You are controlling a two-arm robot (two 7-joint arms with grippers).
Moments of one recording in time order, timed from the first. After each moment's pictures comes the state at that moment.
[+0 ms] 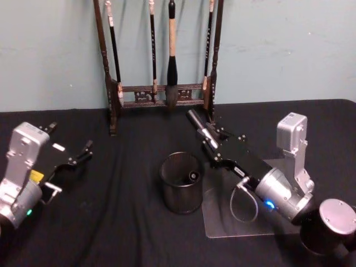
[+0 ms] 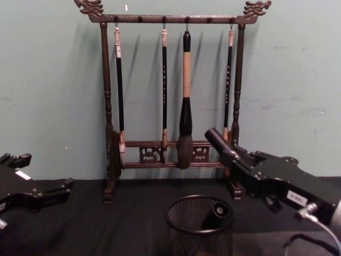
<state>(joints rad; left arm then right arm) -0.20 0.60 0.45 -1.41 -0.25 -0.12 0.03 0.25 0.25 -0.34 -1.27 0.37 -0.27 0.51</state>
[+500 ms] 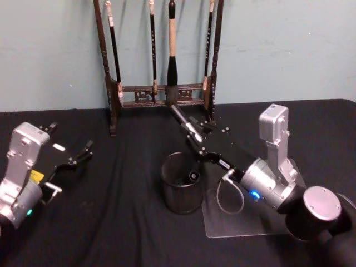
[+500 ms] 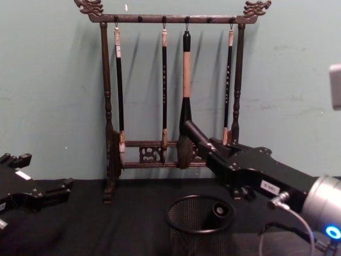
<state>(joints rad) -0.20 0.60 0.45 -1.41 -0.25 -0.12 0.03 0.34 0.21 -0.39 -1.17 0.37 -0.30 0.55</state>
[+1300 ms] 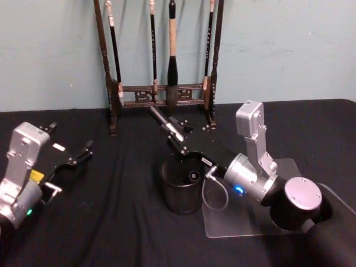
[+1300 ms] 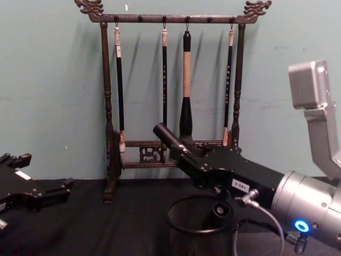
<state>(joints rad) -0.20 0.60 0.45 -1.41 -0.25 -0.12 0.03 0.43 0.17 -0.45 -1.07 0.36 -0.31 0.59</state>
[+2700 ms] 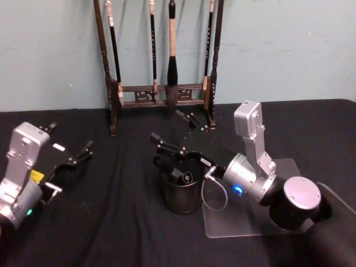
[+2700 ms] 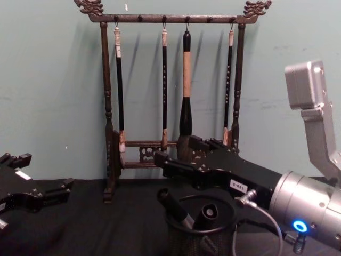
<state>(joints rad) -0.20 0.60 0.45 -1.41 -0.25 -0.12 0.03 0.43 0.17 -0.45 -1.06 0.35 -0.31 0.59</state>
